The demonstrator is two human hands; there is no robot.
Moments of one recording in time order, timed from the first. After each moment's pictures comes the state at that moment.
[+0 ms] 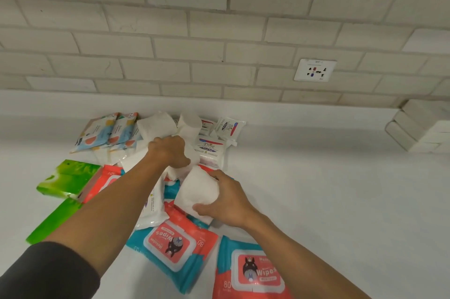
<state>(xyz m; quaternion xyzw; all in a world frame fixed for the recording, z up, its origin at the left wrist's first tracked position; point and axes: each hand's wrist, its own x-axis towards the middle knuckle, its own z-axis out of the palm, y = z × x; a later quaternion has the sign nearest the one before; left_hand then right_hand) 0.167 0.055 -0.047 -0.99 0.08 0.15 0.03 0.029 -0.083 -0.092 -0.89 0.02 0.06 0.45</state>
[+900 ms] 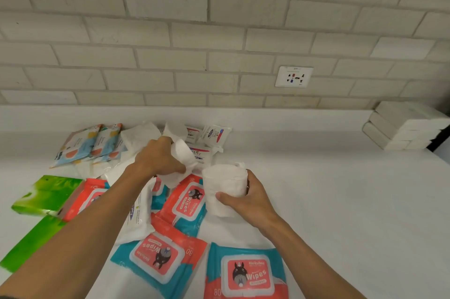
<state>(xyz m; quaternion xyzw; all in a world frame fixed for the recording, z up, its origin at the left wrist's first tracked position) 0.155 0.055 -0.039 -0.97 0.07 0.09 -0.19 -0.002 -0.135 -0.071 -0.77 0.15 -0.03 0.62</state>
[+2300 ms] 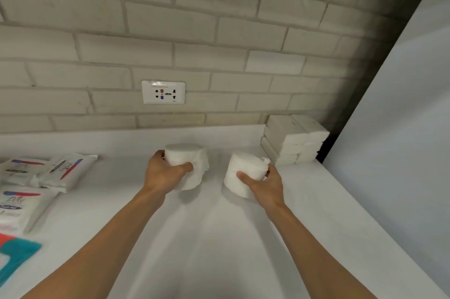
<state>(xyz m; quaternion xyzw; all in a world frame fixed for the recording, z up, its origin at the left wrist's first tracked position) 0.091 -0.323 -0.036 -0.76 0.01 0.11 -0.64 -0.026 -0.524 -0.059 -0.72 0.34 -0.22 0.56</state>
